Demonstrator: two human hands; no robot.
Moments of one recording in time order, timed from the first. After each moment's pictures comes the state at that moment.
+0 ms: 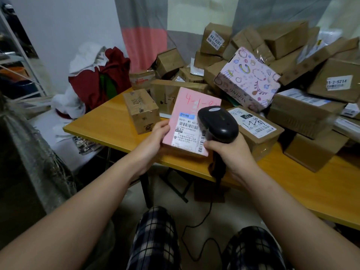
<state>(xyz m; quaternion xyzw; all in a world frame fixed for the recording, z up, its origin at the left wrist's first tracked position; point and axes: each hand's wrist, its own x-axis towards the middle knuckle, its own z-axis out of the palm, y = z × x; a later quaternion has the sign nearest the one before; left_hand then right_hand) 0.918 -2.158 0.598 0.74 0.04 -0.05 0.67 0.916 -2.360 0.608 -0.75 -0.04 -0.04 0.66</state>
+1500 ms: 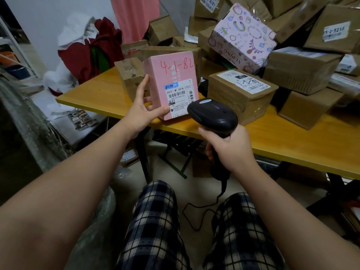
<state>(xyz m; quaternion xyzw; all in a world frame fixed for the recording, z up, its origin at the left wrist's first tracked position) 0.916 -2.140 0.560 0.79 -0.06 0.08 0.60 0.833 -2.375 0.565 -0.77 -0.10 -0.08 0.62</state>
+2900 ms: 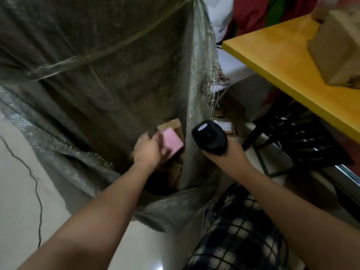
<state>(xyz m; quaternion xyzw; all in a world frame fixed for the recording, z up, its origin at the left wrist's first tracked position) 0.711 -1.879 0.374 0.88 0.43 -0.02 0.17 0.849 -2.070 0.416 -0.79 -0.33 0.25 0.45</state>
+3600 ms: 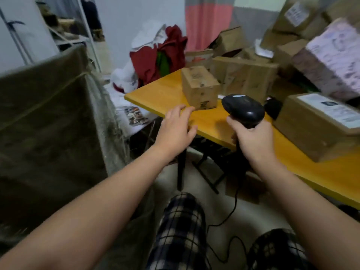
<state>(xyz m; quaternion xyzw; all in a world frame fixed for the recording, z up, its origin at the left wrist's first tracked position) 0.876 -2.083 0.555 0.96 0.03 0.20 0.20 0.901 -2.268 0.575 -0.79 -0.08 -0.10 0.60</state>
